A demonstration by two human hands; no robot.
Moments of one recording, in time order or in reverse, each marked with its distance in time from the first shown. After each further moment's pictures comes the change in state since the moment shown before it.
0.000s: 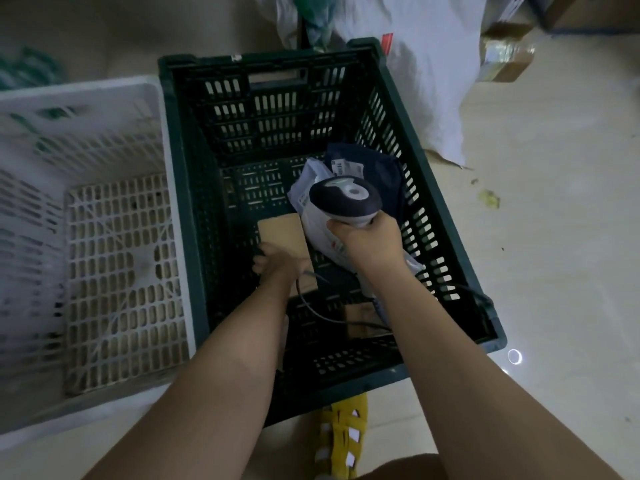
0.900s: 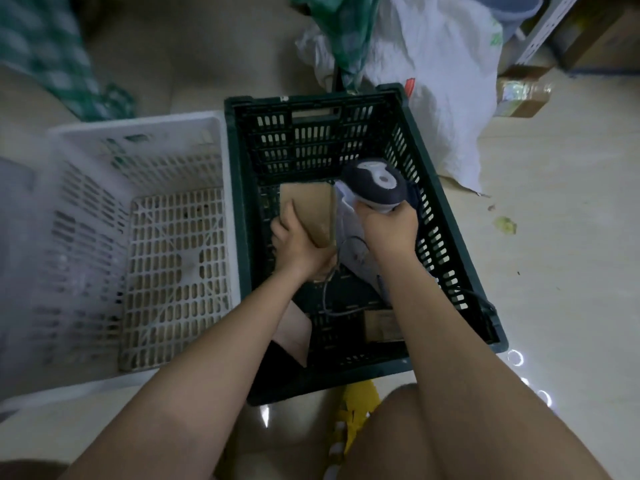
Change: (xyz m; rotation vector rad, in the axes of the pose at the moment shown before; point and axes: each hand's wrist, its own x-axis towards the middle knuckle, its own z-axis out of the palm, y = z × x) left_hand -0.084 -0.008 -0.074 -0.194 0.227 0.578; right_hand -0.009 -0.044 0.007 0.167 0.126 -0.055
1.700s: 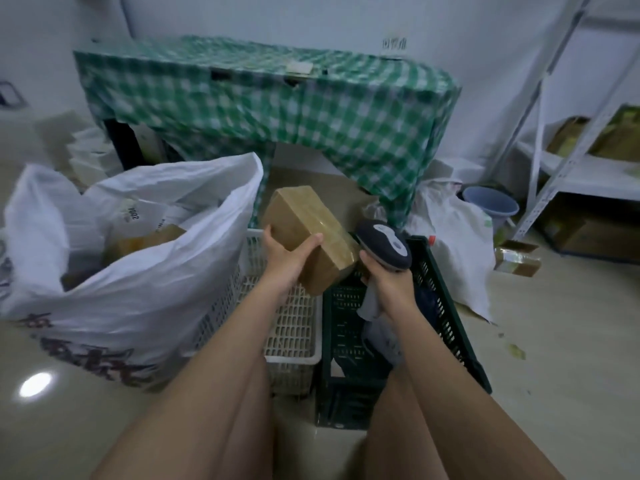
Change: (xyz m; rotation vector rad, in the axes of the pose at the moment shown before) left_hand -0.245 0.032 -0.266 -0.841 0.176 0.134; right_hand -0.242 -0.123 -0.023 0.377 -0.323 -0.143
